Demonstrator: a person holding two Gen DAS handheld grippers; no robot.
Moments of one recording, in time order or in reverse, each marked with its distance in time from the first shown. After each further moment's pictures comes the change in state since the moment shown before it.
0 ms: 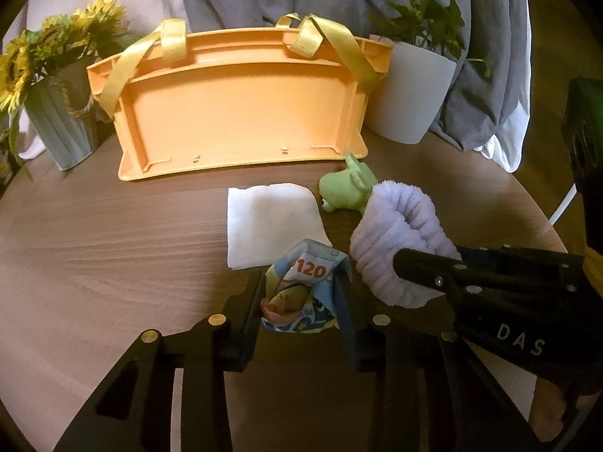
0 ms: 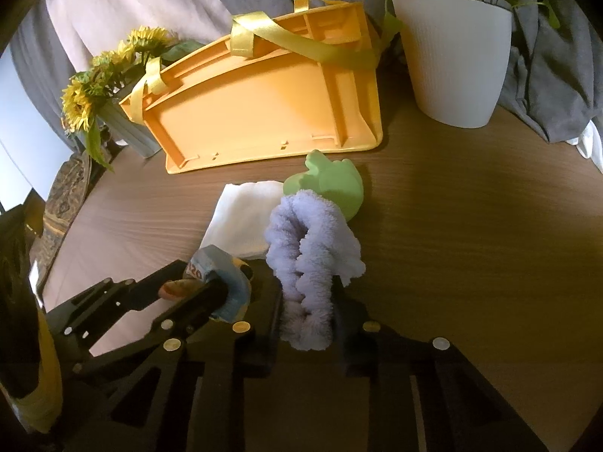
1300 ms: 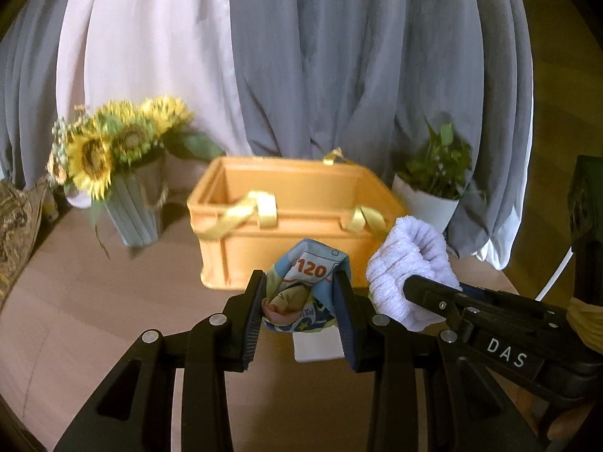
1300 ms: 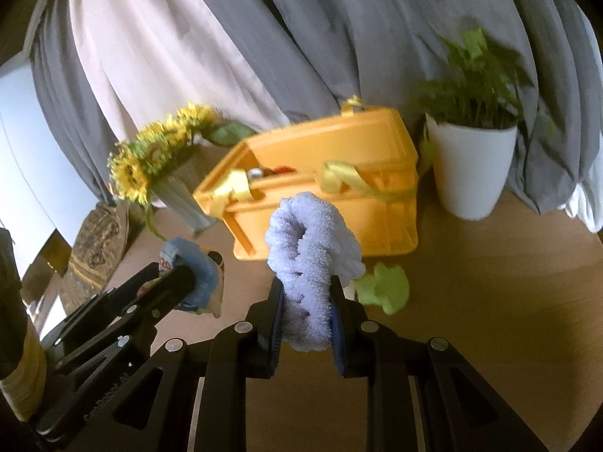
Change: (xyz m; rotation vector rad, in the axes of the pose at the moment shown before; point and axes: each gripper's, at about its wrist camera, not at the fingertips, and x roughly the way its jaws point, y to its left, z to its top) left arm -0.127 0.042 0.074 -0.075 -0.274 0.054; right arm -0.090 0.069 0.052 0.025 -0.222 0.038
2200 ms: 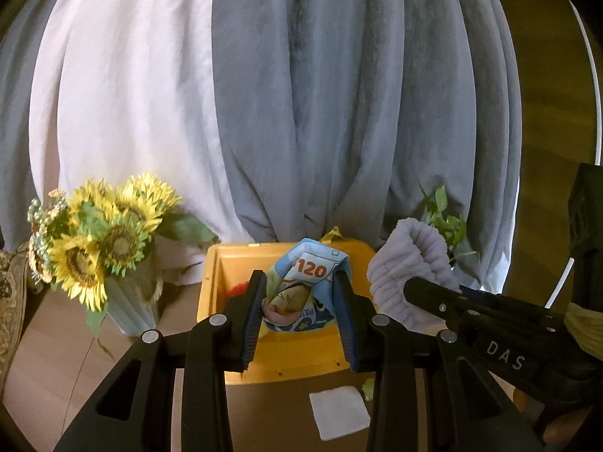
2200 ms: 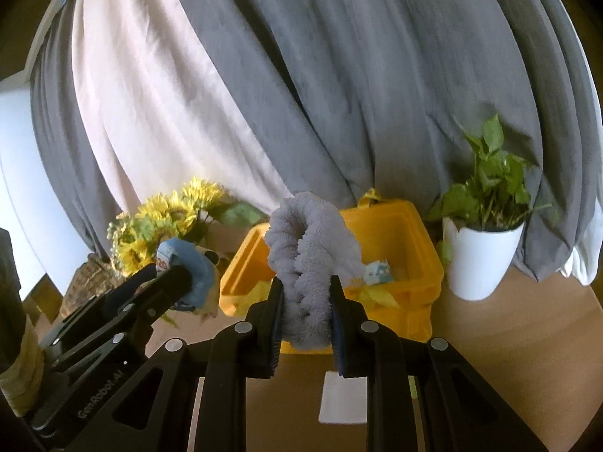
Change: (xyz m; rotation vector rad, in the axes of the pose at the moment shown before) left arm 0.012 0.034 0.088 0.070 -0.155 -0.098; right arm -0.006 0.047 0.075 0.005 -0.208 -0.060
